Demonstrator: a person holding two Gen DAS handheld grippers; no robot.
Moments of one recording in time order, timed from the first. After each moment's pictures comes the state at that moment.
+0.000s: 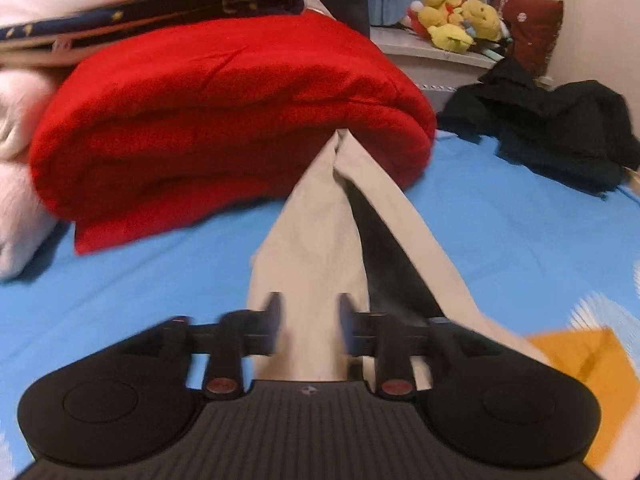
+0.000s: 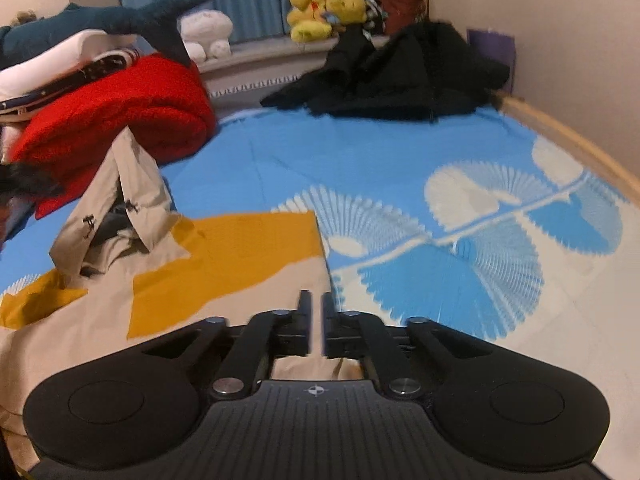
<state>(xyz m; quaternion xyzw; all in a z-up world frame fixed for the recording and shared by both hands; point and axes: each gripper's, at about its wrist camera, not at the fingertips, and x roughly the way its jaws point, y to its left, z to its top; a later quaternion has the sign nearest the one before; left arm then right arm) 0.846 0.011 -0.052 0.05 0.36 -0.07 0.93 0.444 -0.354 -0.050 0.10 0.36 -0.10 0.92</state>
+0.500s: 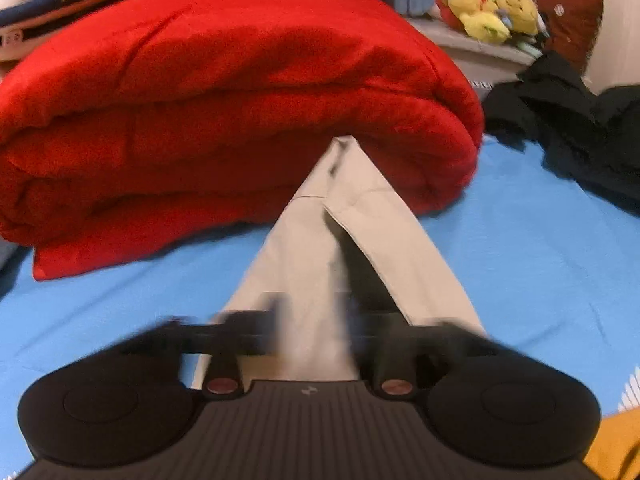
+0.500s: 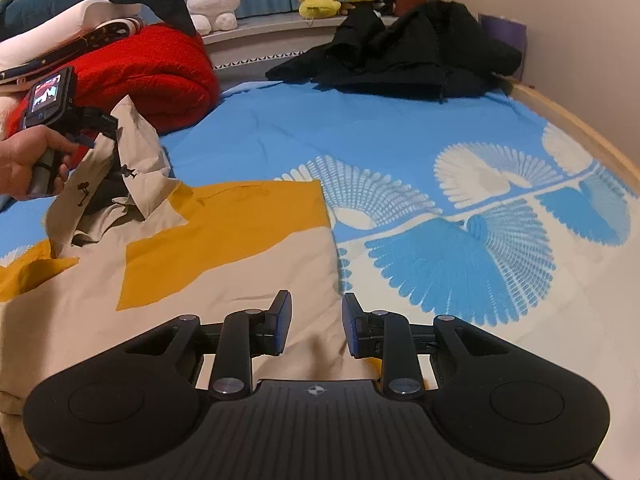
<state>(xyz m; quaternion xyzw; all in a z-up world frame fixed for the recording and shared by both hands) 0.940 -0.025 -0.092 0.05 0.38 -0.04 0.92 0.451 -0.341 -0.065 0.09 0.38 -0.09 0.91</state>
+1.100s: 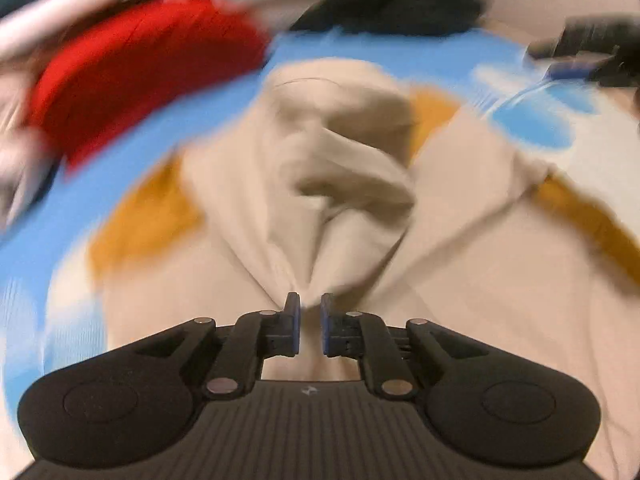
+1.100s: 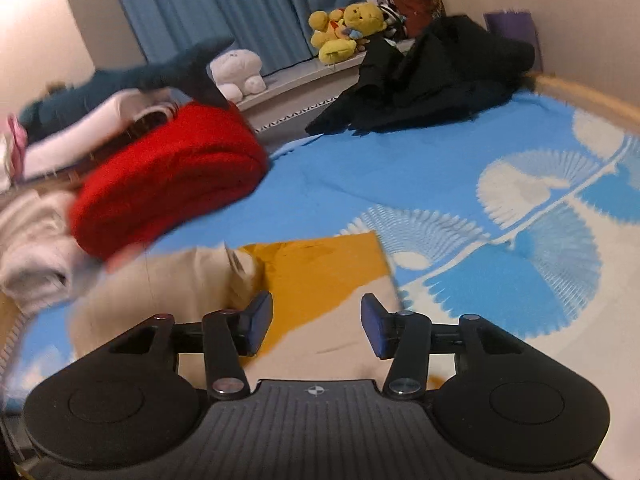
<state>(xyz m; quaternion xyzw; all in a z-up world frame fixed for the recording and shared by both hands) 0.471 0.021 -0.079 0.16 0.42 -0.17 0.88 0.431 -0.363 -0.024 0.24 0.30 -0.02 0.92</state>
